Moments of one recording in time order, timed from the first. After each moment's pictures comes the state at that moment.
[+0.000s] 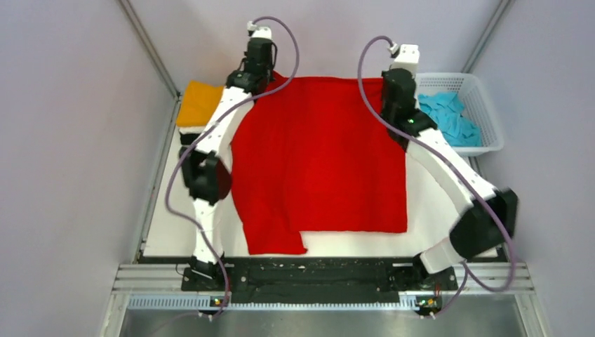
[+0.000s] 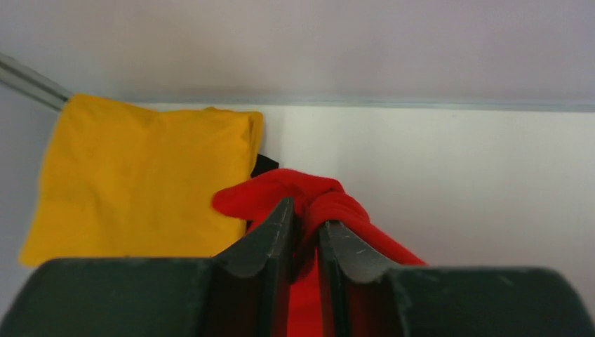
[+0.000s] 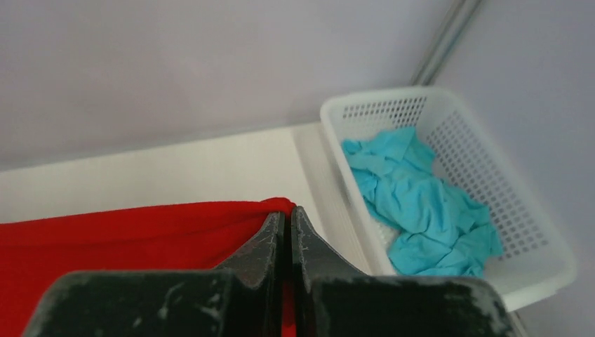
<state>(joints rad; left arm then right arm) -0.36 1.98 2.14 -0.53 -0.42 -0.11 0.45 1.40 1.41 -0.08 0.72 -0.02</state>
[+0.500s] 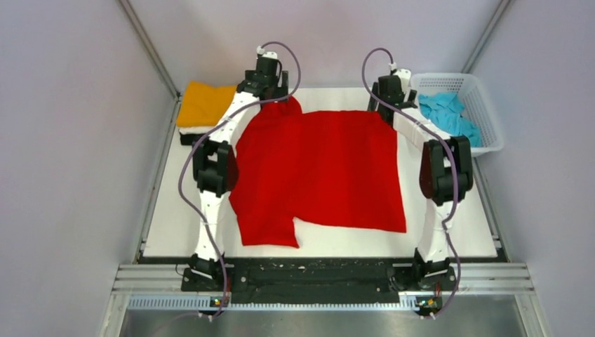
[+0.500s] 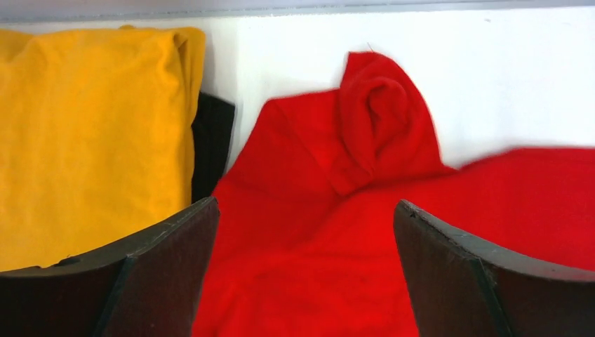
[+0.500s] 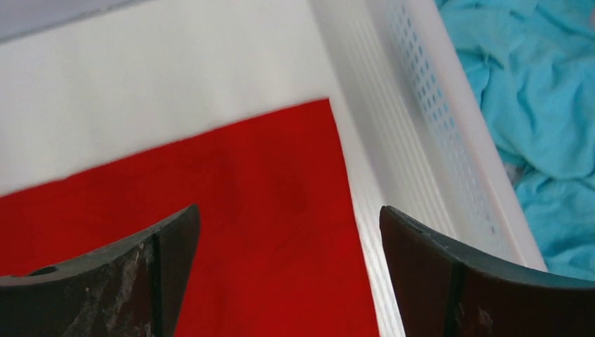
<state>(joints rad) -0.31 2.35 2.25 -0.56 -0.30 -0.15 0.21 2.07 1.65 -0.20 0.49 0.26</state>
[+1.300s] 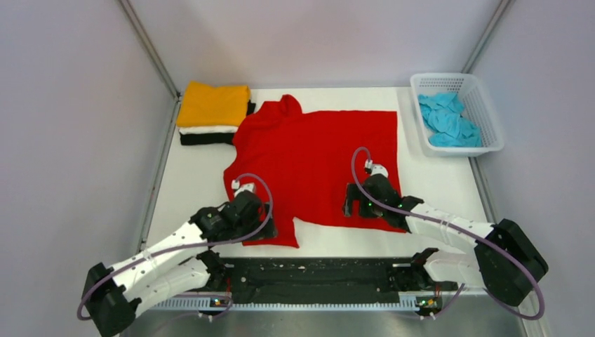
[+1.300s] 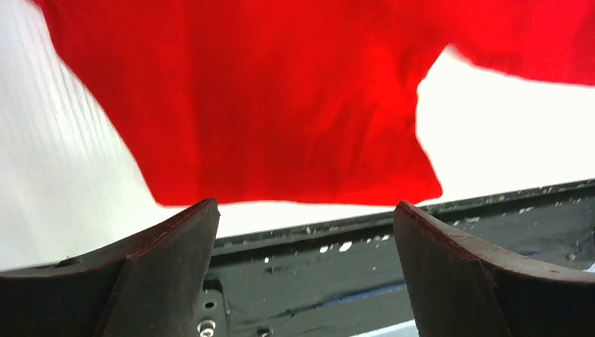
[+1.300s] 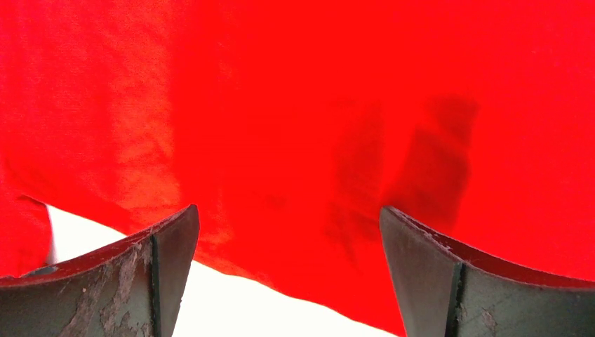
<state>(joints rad) -0.77 0.87 0.57 -0.76 -0.09 -0.85 0.67 1.16 0.48 -0.16 0.12 0.61</state>
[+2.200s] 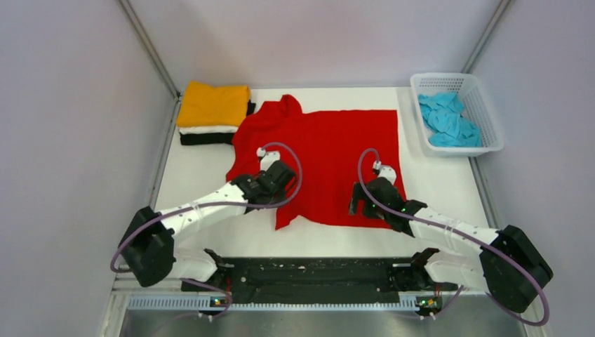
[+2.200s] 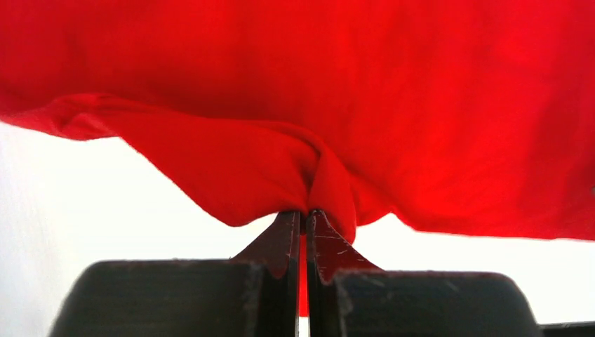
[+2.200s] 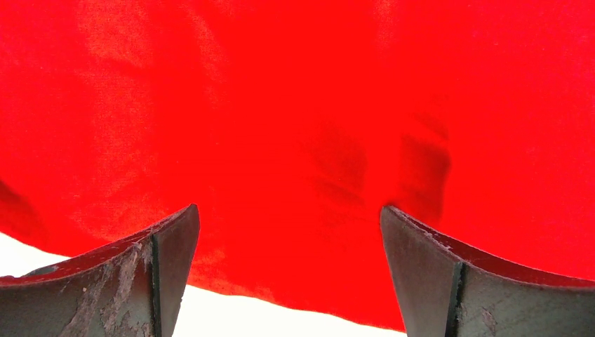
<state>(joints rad) -0.82 1.29 0.81 -0.61 -0.35 -0.85 0.67 1.11 0.42 -0.16 0.24 0.67</state>
